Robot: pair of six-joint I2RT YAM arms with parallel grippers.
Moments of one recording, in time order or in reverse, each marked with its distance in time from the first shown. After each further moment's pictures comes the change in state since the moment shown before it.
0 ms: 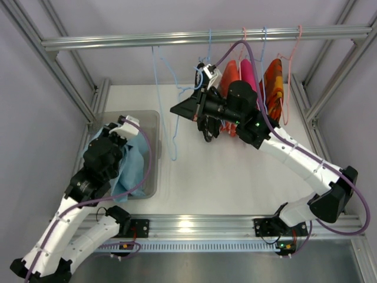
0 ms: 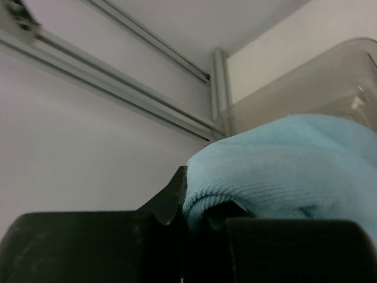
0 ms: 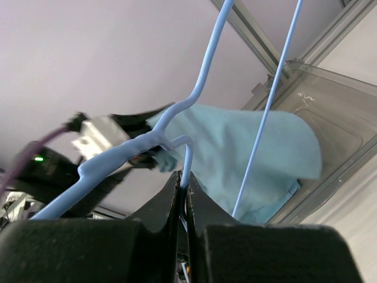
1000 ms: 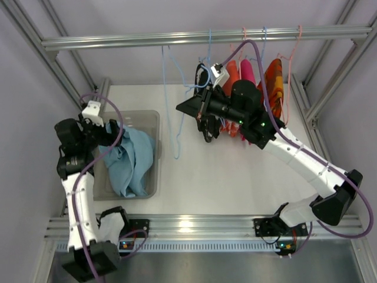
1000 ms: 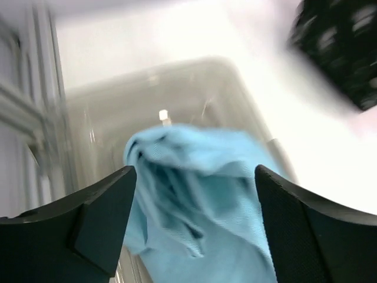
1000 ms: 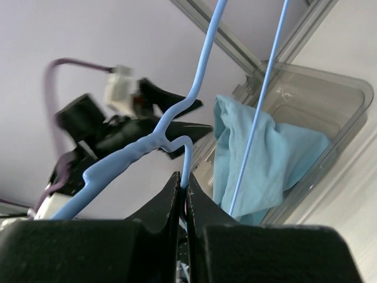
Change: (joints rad) left arm 0.865 0.285 -0.032 -0.026 1.247 -0.519; right arm -0.020 -0.024 0.026 -0.099 0.079 0.019
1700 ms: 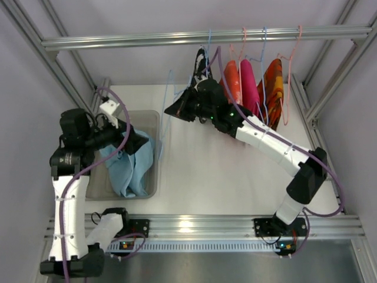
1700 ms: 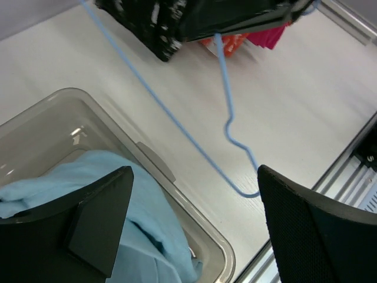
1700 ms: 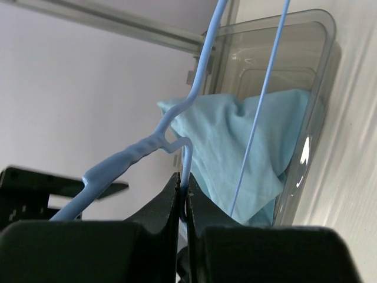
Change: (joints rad) left arm -0.231 -0.027 0.352 -0.404 0.262 0.000; right arm 0.041 0.262 0.145 -0.153 0.173 0.274
